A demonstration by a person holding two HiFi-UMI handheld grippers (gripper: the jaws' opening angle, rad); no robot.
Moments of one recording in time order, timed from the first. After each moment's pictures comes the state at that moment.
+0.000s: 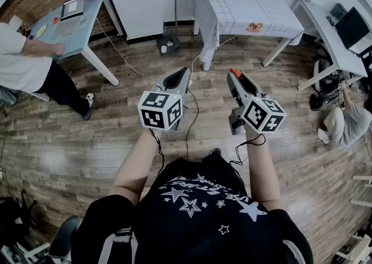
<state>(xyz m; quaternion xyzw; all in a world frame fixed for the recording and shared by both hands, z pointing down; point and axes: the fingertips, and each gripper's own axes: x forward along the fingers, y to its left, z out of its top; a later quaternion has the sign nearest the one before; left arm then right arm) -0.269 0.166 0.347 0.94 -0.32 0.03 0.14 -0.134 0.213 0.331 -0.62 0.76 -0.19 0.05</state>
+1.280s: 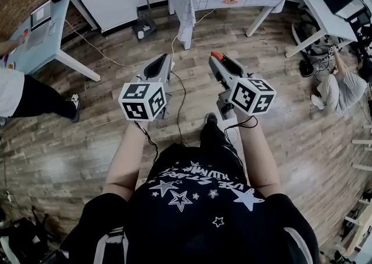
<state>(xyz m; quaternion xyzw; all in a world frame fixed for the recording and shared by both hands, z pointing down) -0.236 0.152 0.374 0.94 -0.30 0.06 0.15 -0.110 0.210 0.359 -0.62 0.75 -0.22 0.05</state>
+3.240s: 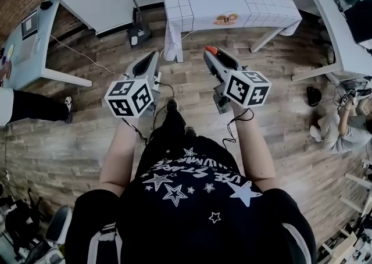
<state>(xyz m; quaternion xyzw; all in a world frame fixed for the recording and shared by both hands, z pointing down) -0.028 -0.045 0.403 0.90 -0.37 0.08 0.20 0.125 -0.009 0.399 -0.55 0.79 -0.26 0.03</state>
